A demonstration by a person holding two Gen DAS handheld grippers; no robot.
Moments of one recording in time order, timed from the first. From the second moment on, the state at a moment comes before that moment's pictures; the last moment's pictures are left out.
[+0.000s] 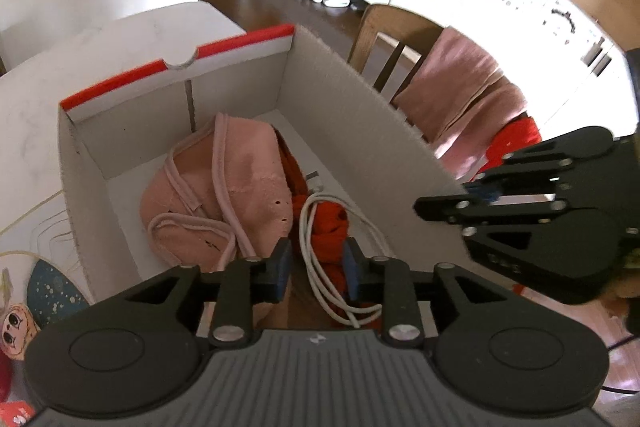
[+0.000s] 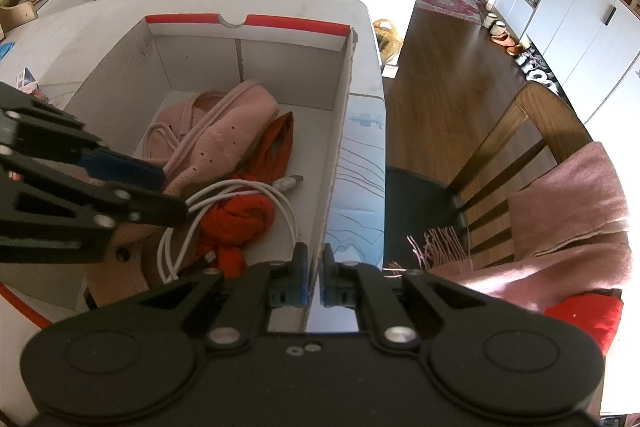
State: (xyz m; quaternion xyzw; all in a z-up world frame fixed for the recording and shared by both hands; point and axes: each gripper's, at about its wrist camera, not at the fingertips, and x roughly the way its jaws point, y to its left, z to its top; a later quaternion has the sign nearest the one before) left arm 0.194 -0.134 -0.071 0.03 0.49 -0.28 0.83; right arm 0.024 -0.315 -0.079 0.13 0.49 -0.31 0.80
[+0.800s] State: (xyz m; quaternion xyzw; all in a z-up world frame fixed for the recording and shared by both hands) left arm 0.122 -0.017 0.017 -0.01 0.41 -0.18 0.89; right arm 0.022 -0.315 -0.080 0.14 0.50 -0.32 0.80
